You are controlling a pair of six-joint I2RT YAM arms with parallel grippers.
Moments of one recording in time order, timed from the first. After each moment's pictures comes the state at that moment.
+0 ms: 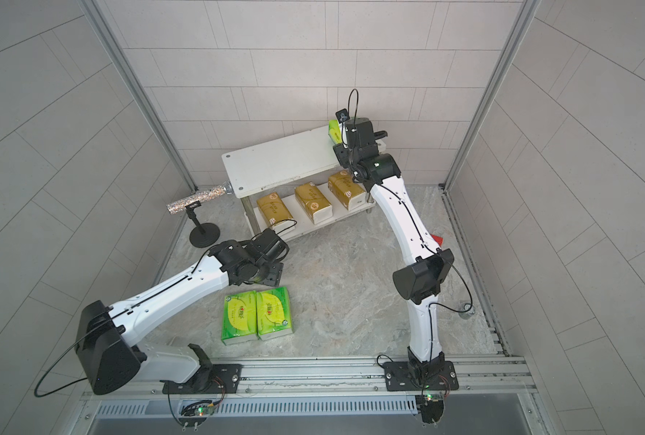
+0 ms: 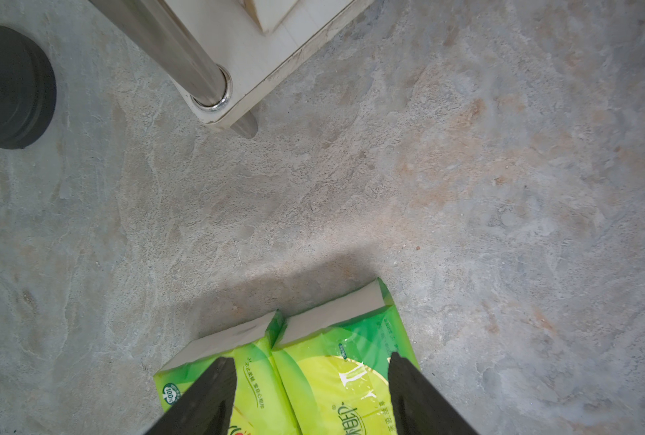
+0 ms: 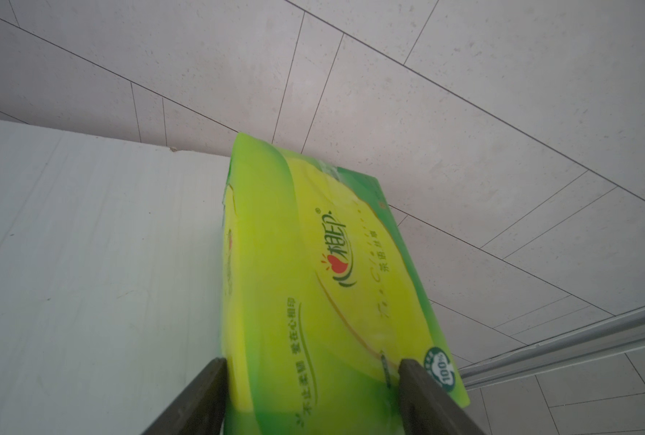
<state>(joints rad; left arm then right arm) -0.74 1.38 1.16 -1.04 -0.29 -0.53 0.36 2.04 2.44 -0.74 0.33 -0.23</state>
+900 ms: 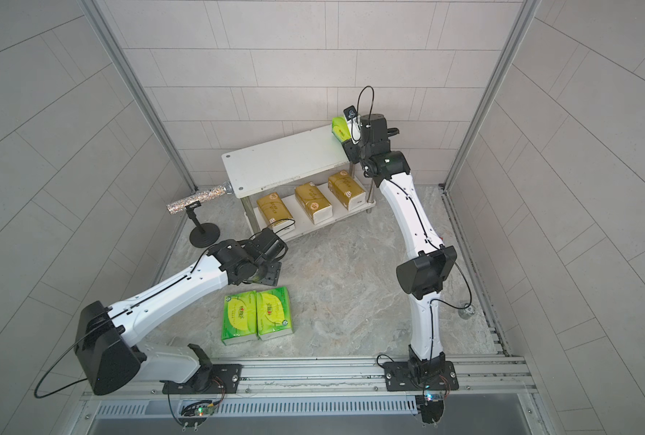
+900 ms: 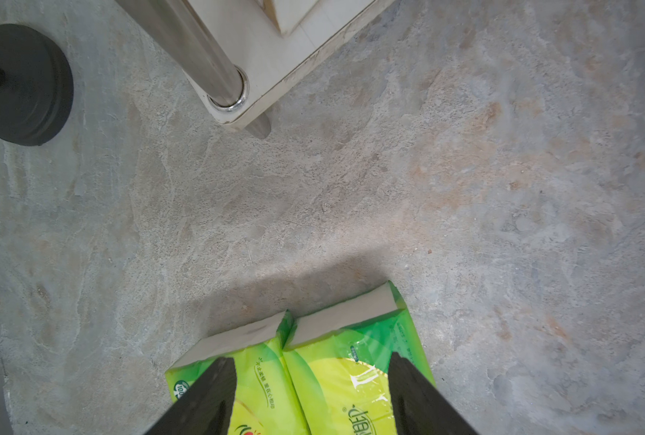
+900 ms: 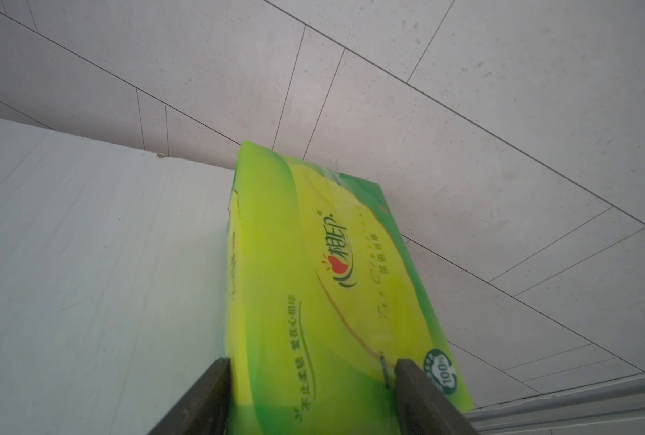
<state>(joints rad) -0.73 1.38 1.17 -1.06 -0.31 -0.53 0.27 2.08 2.46 -0.68 0.17 -0.31</state>
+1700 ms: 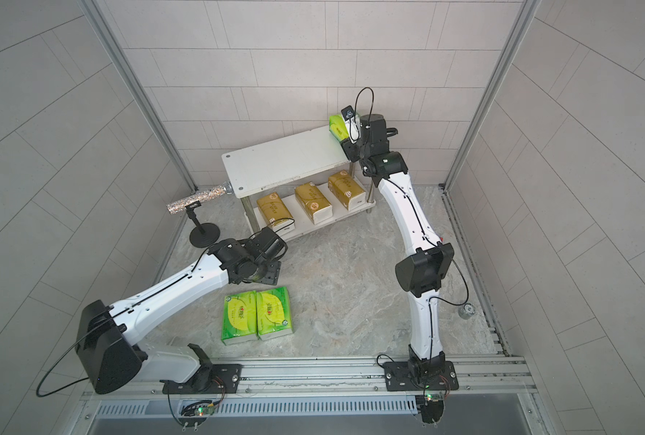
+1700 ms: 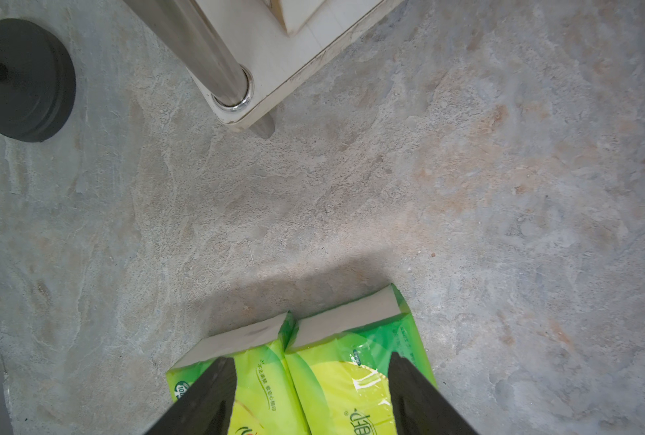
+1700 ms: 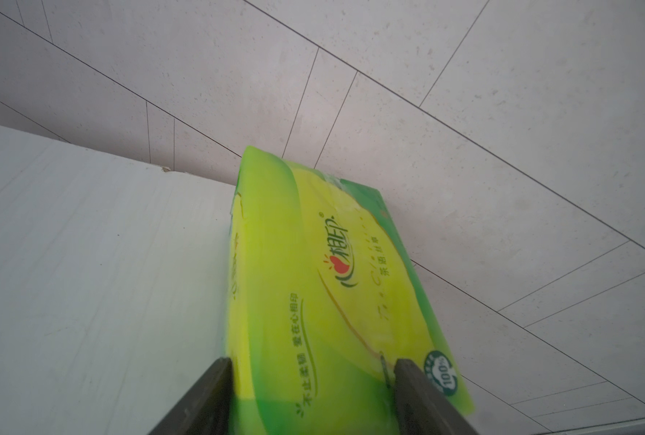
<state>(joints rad) -0.71 1.38 1.17 -1.06 -0.31 -0.53 0.27 2.10 2.45 -0.61 0.12 -0.36</state>
